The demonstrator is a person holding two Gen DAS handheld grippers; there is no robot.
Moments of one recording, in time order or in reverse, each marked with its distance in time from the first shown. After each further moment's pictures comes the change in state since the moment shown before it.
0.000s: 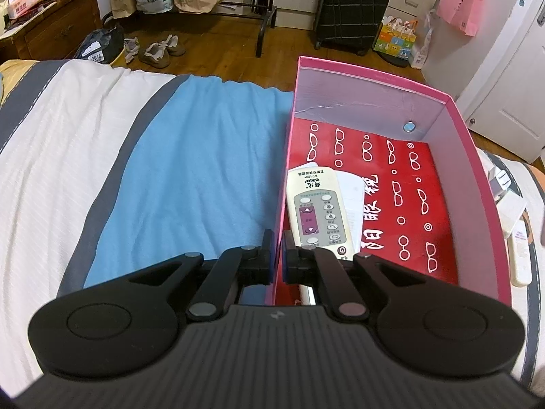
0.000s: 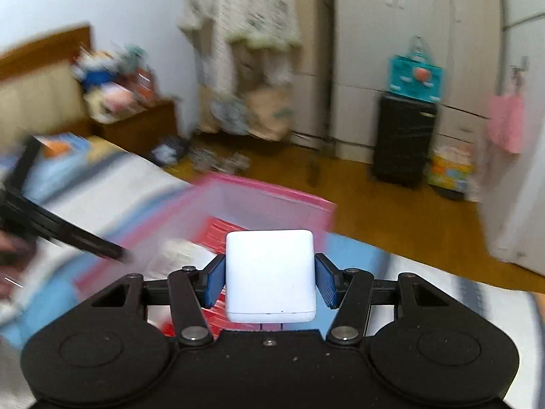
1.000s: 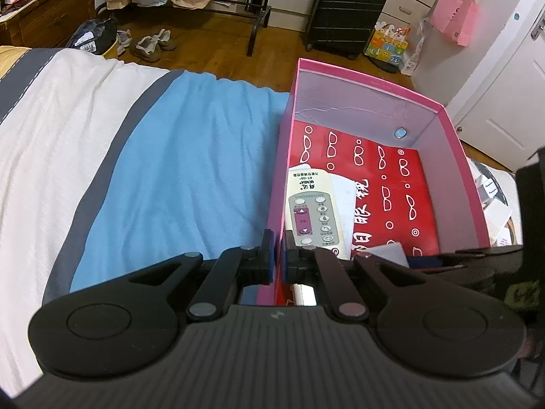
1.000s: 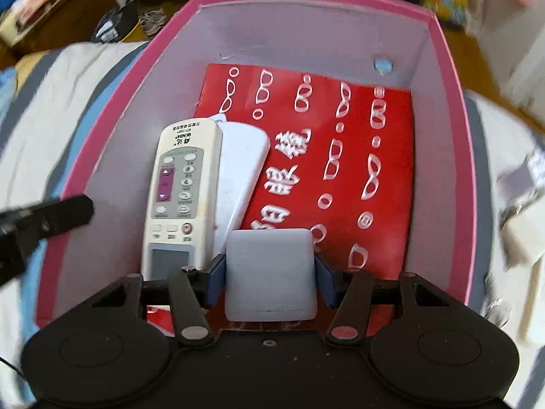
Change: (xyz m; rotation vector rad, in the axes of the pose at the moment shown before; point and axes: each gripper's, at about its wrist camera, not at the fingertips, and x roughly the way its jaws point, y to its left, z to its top) left arm 0.001 0.012 0.000 -0.039 -0.001 -0.066; right arm 0.181 0.045 -0.019 0.302 0.634 -0.126
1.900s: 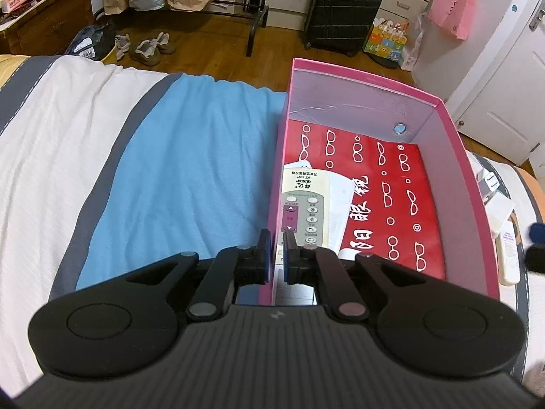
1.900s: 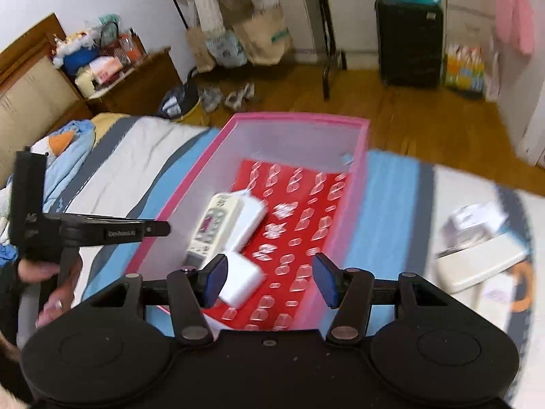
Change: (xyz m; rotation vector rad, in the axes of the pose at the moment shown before) left arm -0.002 -0.004 0.002 0.027 0.003 0.015; right arm -0.148 -0.071 -0.055 -0.120 -0.331 0.172
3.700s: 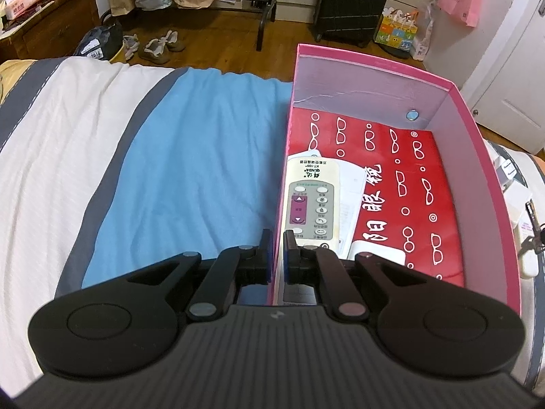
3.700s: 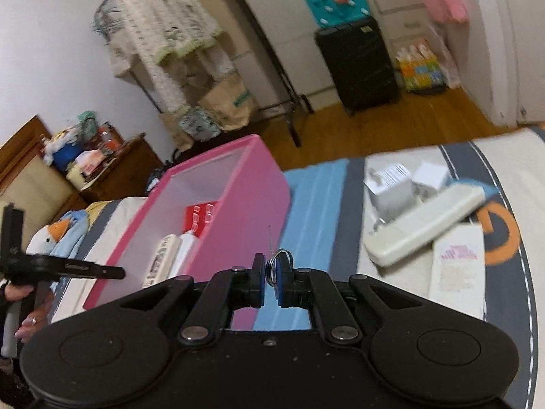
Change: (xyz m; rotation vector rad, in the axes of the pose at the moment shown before) left arm 0.009 -0.009 -0.007 0.023 0.017 0.061; right arm 0.009 -0.112 -0.068 0.228 -0.266 0.071
